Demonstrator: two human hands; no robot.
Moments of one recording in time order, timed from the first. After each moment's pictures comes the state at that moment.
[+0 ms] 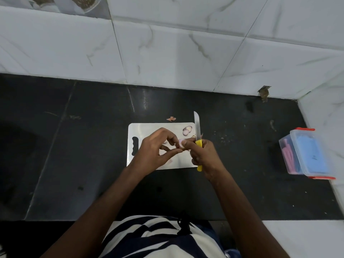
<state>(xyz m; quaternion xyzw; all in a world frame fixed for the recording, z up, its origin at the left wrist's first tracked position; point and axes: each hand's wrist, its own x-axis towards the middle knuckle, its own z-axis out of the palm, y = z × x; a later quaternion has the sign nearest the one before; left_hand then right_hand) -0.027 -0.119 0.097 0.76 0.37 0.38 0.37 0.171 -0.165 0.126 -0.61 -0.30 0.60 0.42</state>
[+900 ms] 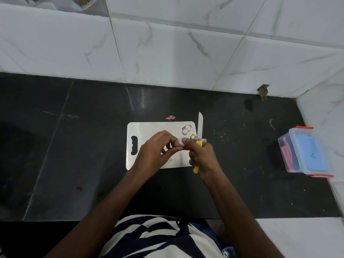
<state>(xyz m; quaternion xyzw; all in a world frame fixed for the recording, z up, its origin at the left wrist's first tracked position) -0.021 -0.125 0.085 0.78 0.40 0.36 0.32 0.158 -0.167 0.122 -0.63 -0.20 0.59 0.47</state>
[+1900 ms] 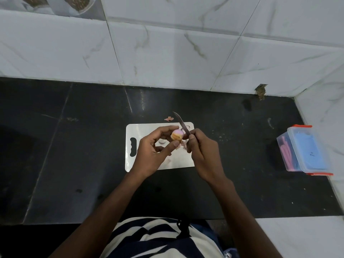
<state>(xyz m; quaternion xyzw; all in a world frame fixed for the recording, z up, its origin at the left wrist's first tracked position) -0.015 -0.133 0.115 0.58 0.43 0.42 0.55 0.162 -0.180 0.147 -0.67 -0.58 0.27 0.39</state>
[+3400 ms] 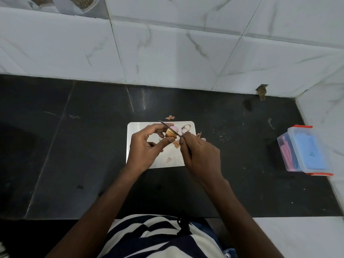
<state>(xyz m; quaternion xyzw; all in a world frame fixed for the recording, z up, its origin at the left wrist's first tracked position) -0.031 -0.128 0.115 0.60 0.47 0.43 0.48 0.145 -0.189 0.153 -0.67 -0.69 -0.03 0.27</state>
